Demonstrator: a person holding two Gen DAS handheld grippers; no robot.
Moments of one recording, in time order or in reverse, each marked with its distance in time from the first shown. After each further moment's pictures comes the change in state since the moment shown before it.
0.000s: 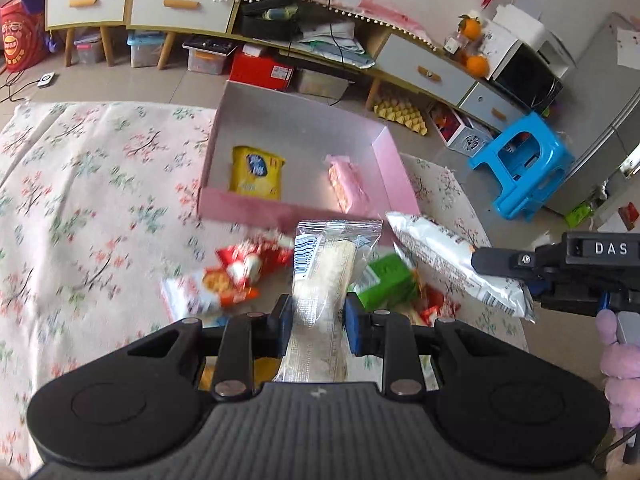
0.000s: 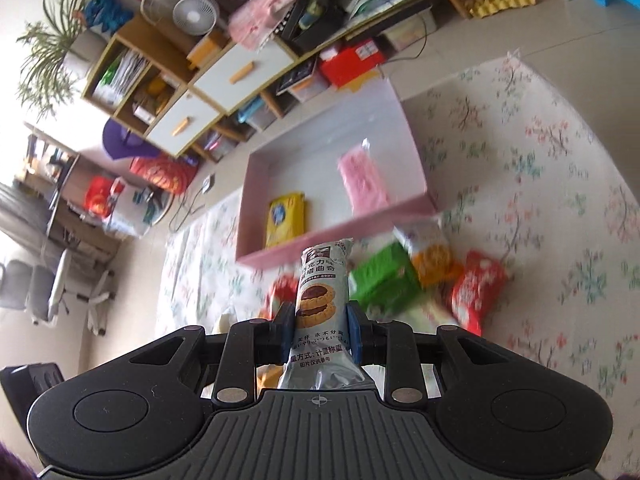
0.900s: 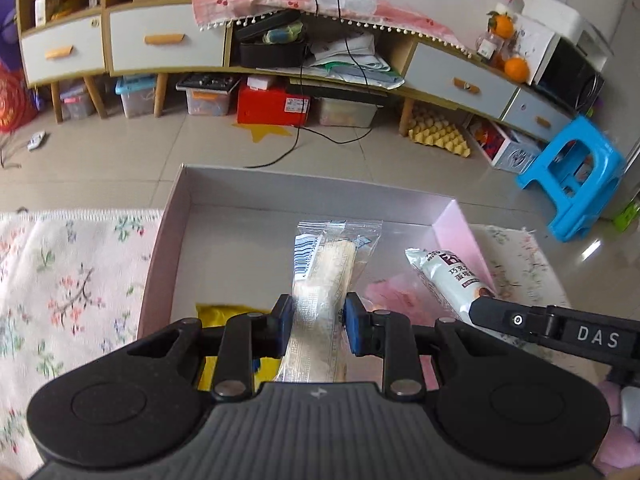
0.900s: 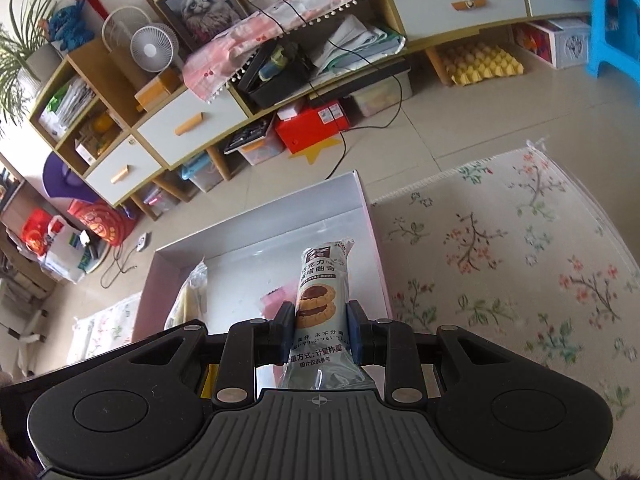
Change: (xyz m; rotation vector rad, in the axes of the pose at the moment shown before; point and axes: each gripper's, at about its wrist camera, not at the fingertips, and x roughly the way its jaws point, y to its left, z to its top) left arm 0.118 -0.005 0.094 0.097 -0.072 0.135; right arm 0.121 -0.021 0.085 -0.100 -0.174 -0.164
